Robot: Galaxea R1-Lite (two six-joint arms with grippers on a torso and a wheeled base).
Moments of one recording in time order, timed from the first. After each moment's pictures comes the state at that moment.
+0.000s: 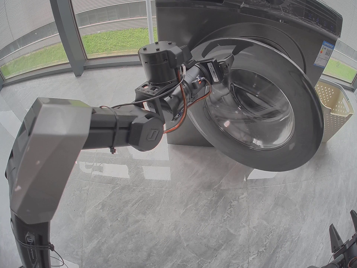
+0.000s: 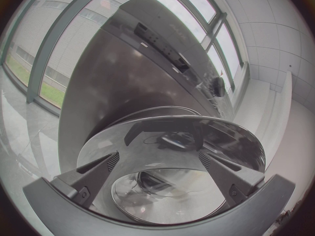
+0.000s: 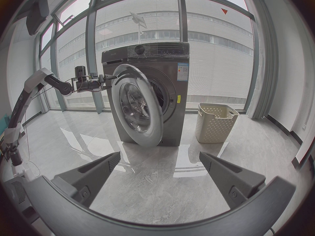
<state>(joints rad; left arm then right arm) -0.68 2.23 -1.81 -0.70 0.05 -0.31 0.00 0.02 -0.02 0.00 0.02 -0.01</state>
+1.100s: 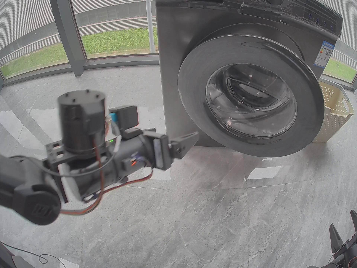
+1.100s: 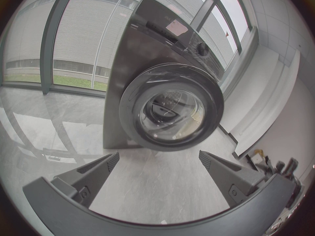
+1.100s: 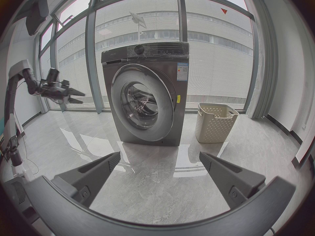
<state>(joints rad) -0.73 1.64 -0.86 -0.63 0.07 -0.26 0.00 0.02 -0.02 0.00 0.02 -0.01</state>
